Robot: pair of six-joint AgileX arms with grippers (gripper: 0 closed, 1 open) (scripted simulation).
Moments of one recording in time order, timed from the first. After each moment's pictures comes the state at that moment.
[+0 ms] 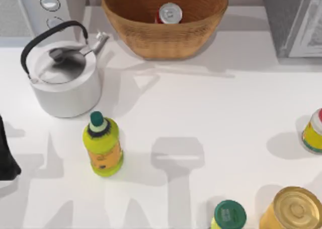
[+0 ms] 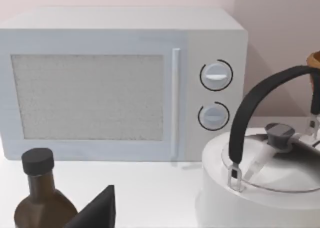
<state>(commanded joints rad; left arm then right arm) 0.00 0.00 0.00 0.00 0.00 0.00 -0.98 1.34 1.75 -0.38 -0.98 0.03</state>
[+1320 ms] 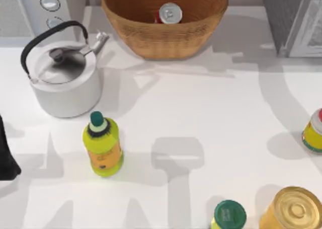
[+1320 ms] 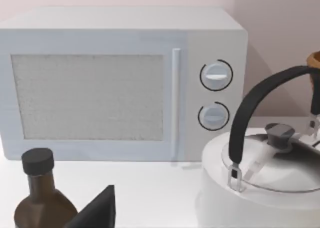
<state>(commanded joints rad) 0.00 0.00 0.00 0.00 0.00 0.00 0.44 1.29 1.72 -0.44 0.45 0.02</state>
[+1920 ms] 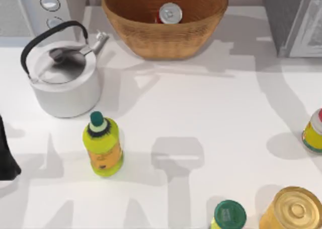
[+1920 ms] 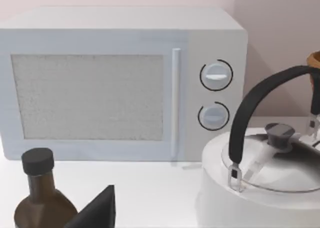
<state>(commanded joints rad) 0.00 0.00 0.00 0.00 0.00 0.00 0.37 1.36 1.80 -0.42 0.42 0.01</state>
